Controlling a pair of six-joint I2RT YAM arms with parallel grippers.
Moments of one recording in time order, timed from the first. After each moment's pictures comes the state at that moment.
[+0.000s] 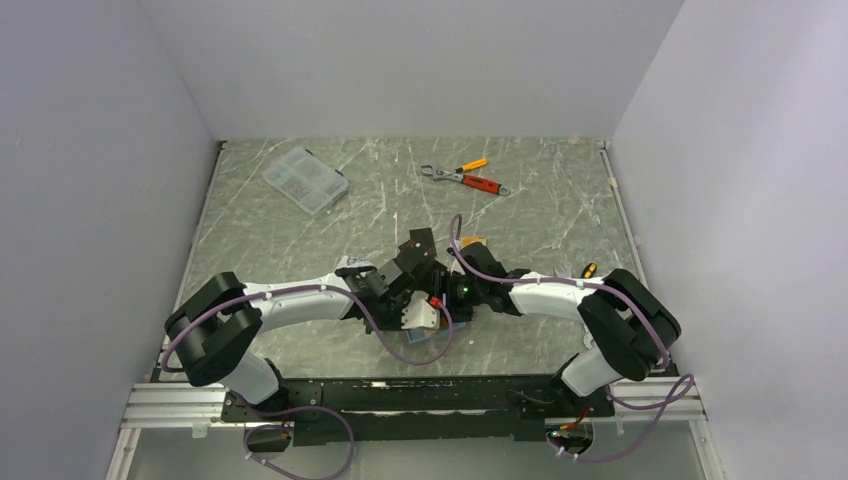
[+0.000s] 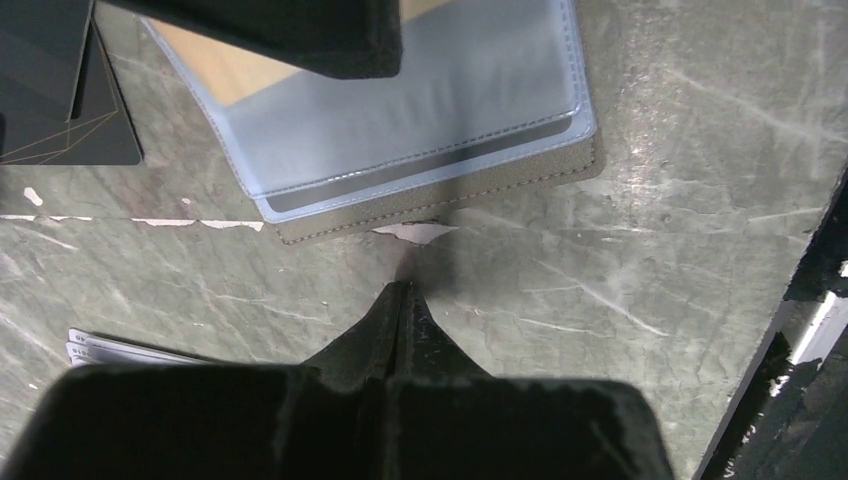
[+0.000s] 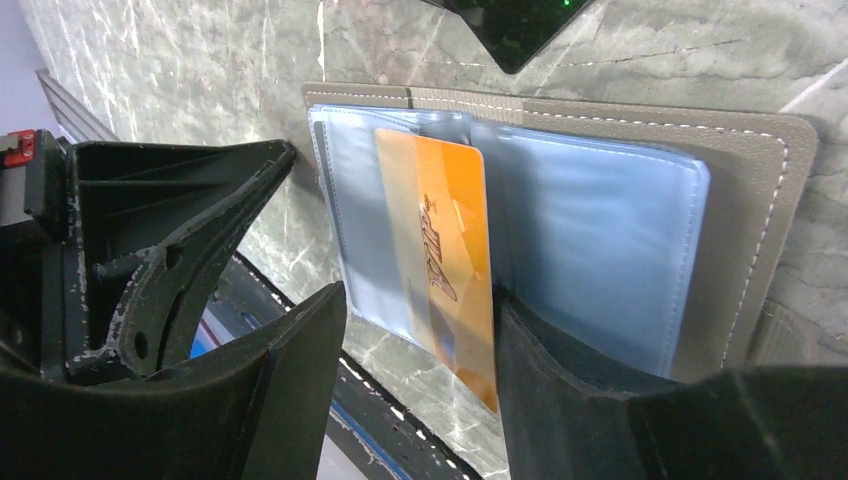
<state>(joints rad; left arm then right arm) -0.95 1.52 0.81 -0.49 0.09 0.67 0.72 1.51 0.61 0.01 -0.41 0.79</state>
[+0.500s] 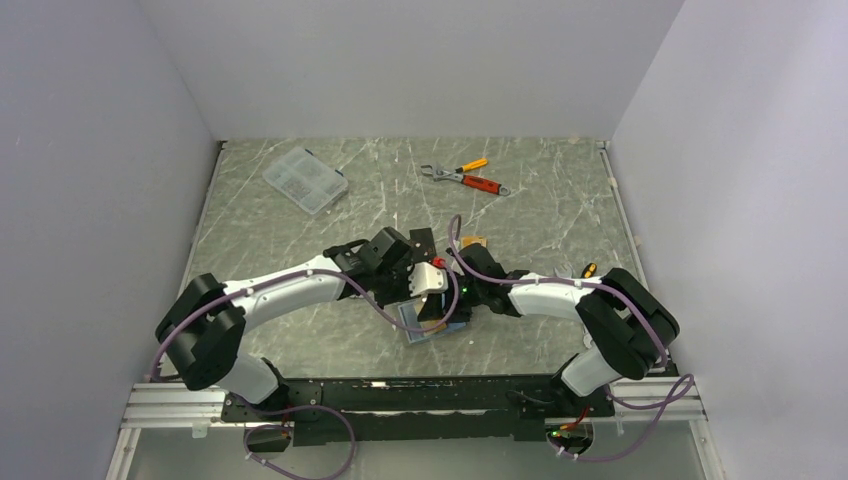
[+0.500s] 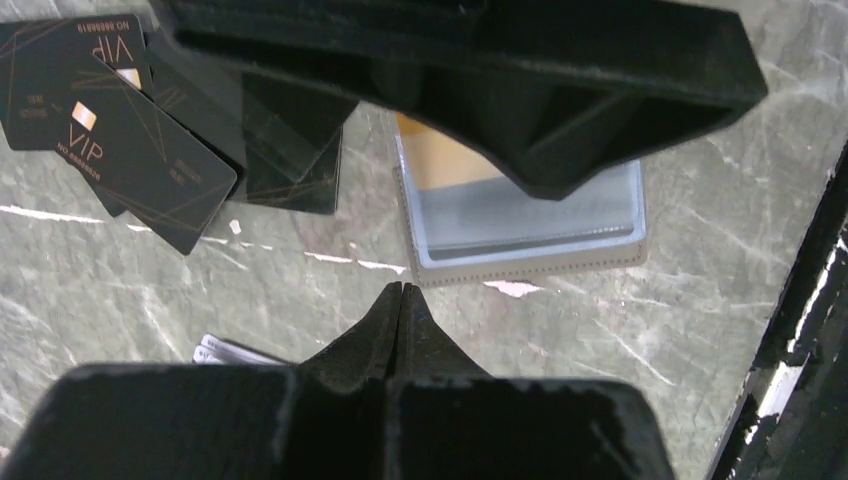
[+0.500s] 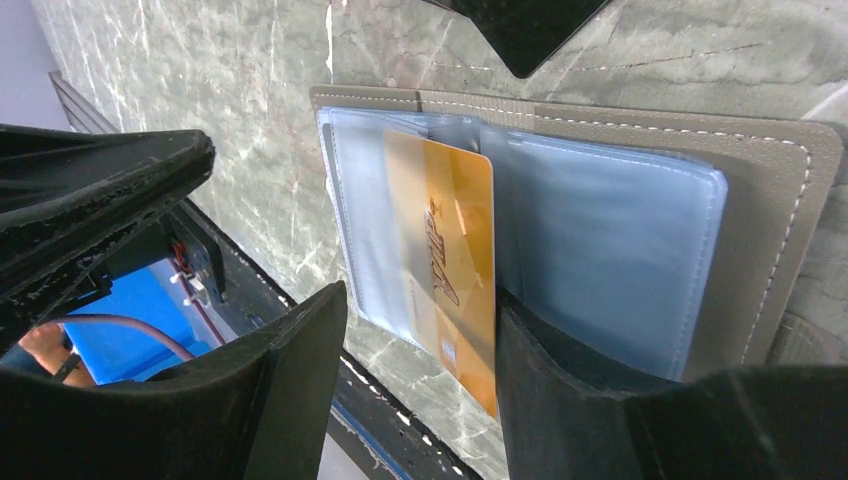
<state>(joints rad) -0.85 1.47 0.94 -0.47 0.20 0.59 0.73 1.52 0.61 0.04 -0.41 0.81</state>
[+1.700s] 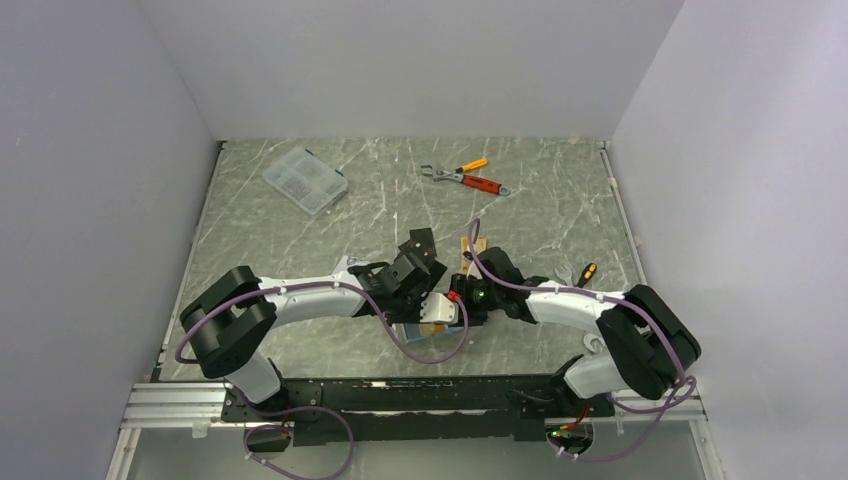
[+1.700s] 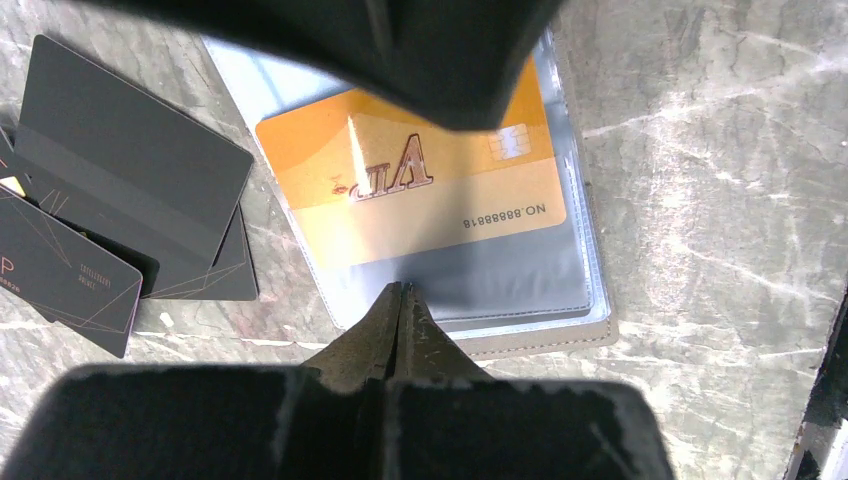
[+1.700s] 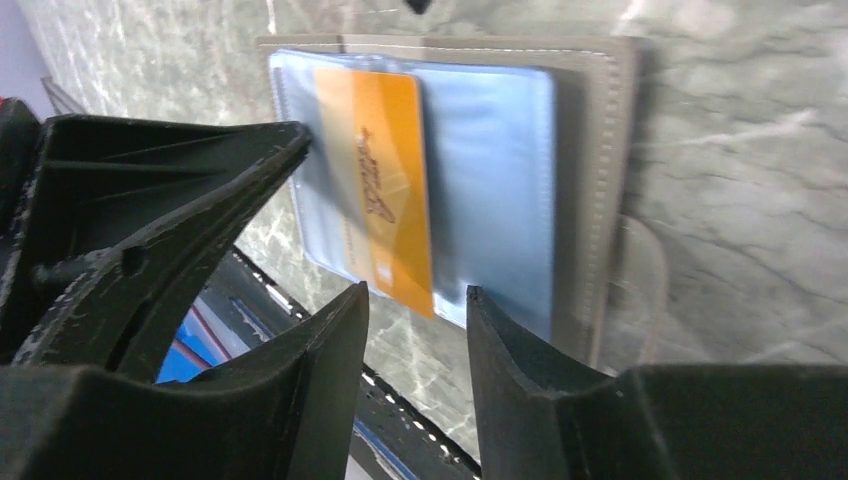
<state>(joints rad) -0.97 1.60 0.88 -0.33 0.13 0.68 0.66 1.39 0.51 0.00 -0.44 0.77</state>
